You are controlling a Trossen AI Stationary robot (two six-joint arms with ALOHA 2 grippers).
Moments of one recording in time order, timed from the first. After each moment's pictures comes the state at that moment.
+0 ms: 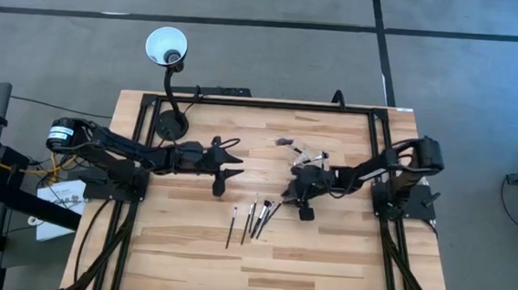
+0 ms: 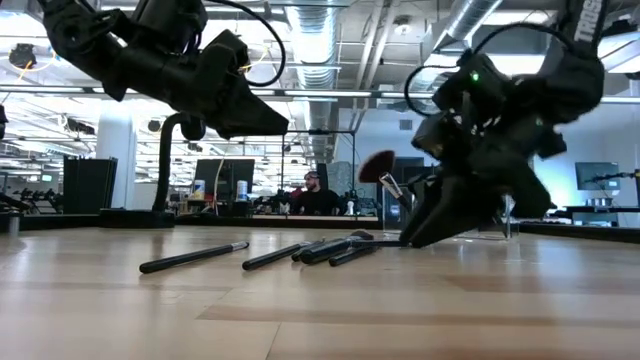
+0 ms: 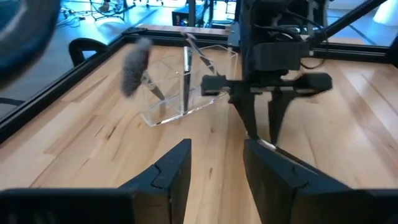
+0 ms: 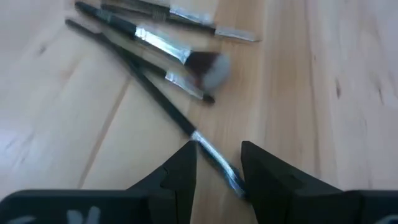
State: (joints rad) left arm 0.04 1.38 0.45 0.64 -0.10 0.00; right arm -0.02 1.73 0.48 0.54 -0.21 -0.21
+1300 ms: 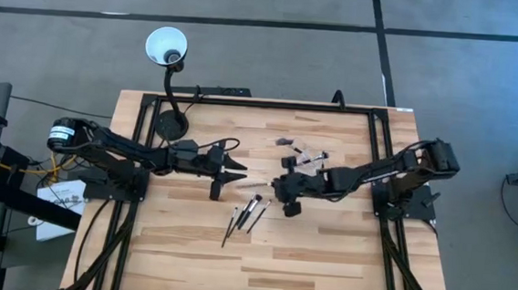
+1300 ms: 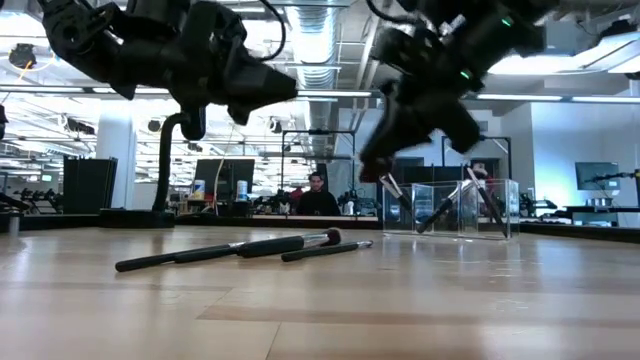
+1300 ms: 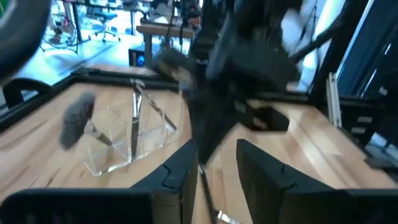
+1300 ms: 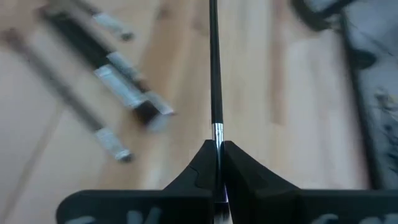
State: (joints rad) left arm 0.03 1.39 0.45 0.82 0.08 -0.05; right arm 0.14 1.60 0.87 -0.05 0.33 -0.40
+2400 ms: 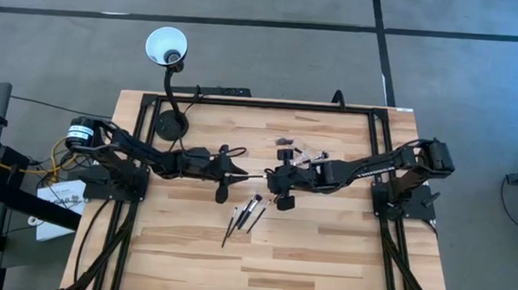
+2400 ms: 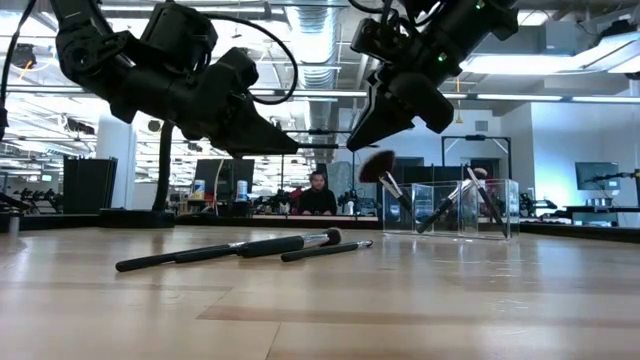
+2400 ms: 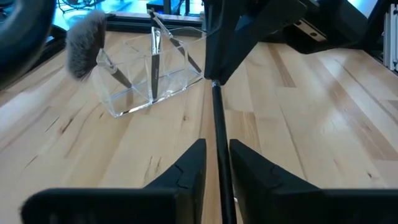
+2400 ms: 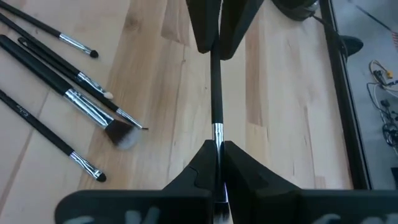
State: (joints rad) left arm 0.02 1.55 0.45 0.80 -0.02 0.00; right arm 0.11 1.64 1.02 -0.20 0.34 -0.34
